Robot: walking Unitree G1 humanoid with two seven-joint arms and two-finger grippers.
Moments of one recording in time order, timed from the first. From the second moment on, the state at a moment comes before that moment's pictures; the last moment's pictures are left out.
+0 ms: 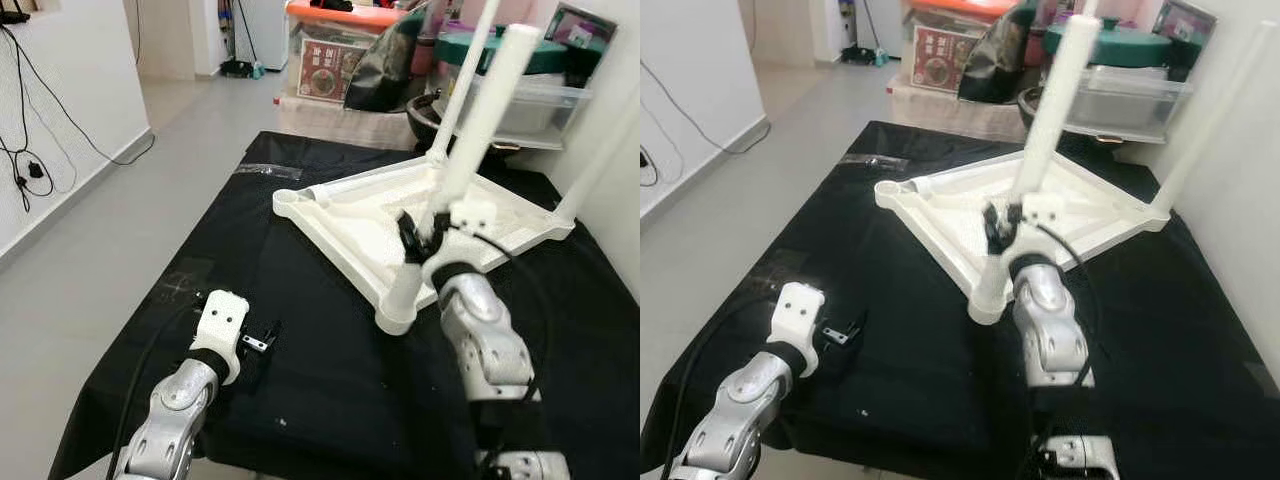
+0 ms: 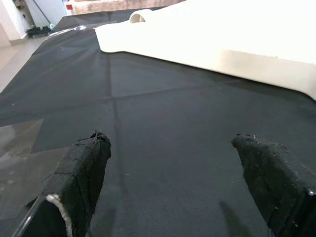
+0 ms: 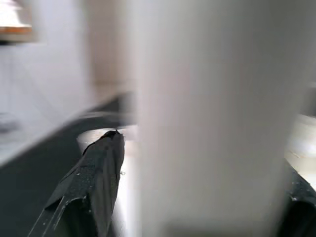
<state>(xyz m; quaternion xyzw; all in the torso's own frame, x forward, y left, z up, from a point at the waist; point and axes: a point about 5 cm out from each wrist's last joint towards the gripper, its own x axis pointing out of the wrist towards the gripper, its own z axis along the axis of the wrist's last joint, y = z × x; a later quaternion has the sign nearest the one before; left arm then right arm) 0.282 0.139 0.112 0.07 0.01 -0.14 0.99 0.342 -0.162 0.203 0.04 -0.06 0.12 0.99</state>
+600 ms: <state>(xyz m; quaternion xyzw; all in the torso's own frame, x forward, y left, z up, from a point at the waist) 0.284 0.139 0.115 0.07 0.01 -0.14 0.99 0.367 -0.139 0.163 0.03 0.01 0.19 0.98</state>
